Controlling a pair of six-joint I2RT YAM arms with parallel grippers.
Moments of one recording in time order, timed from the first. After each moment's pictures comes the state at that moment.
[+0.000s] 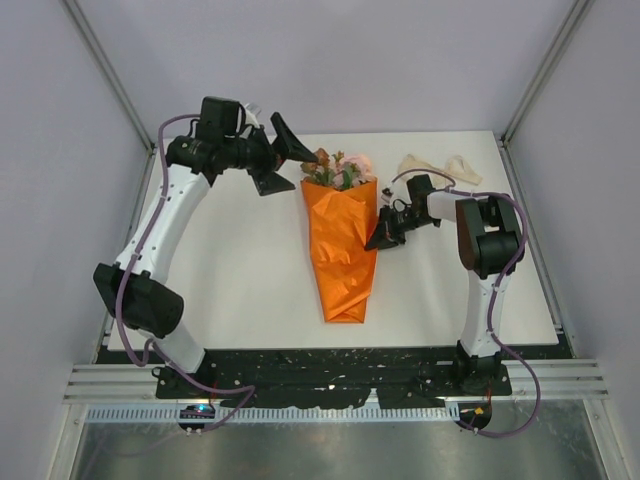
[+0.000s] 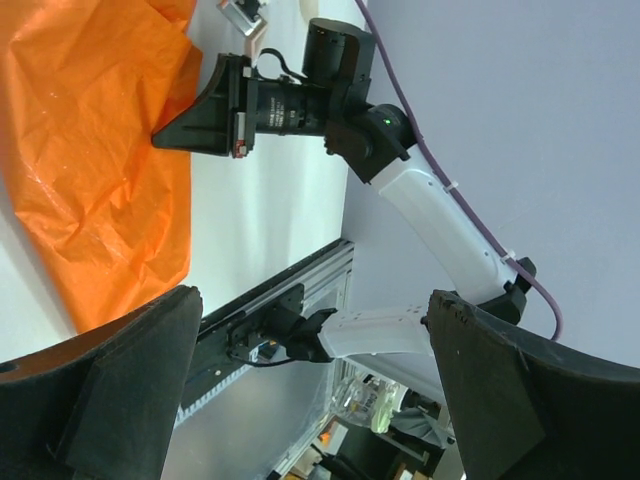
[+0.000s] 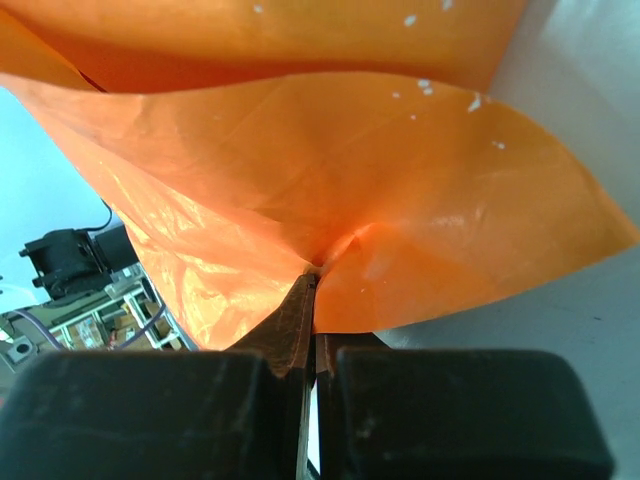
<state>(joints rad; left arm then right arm) -0.32 1.67 1.86 -0.85 0.61 -0.93 0.16 2.13 1.31 -0.47 -0.88 0.22</state>
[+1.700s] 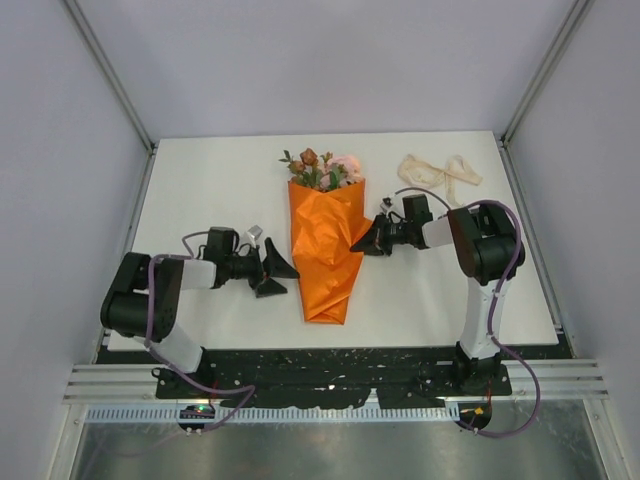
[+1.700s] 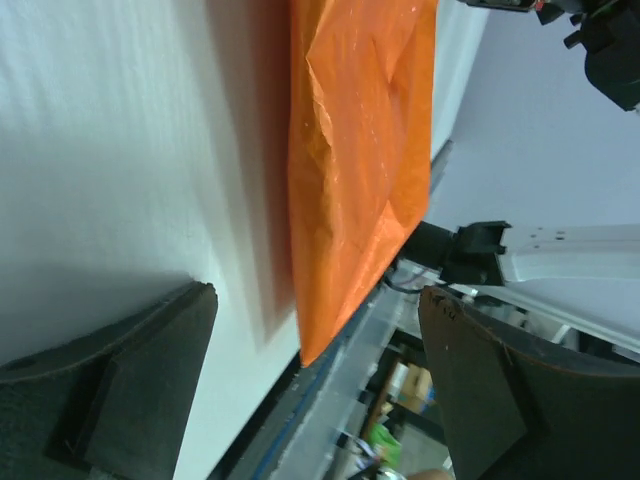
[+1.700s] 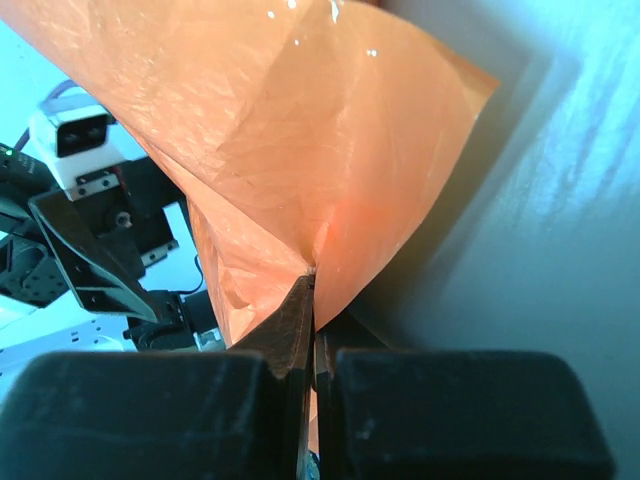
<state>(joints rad) -0.17 1.58 0.54 0.19 0.88 -0.73 0.21 2.07 0.97 0.24 -0.92 0.73</state>
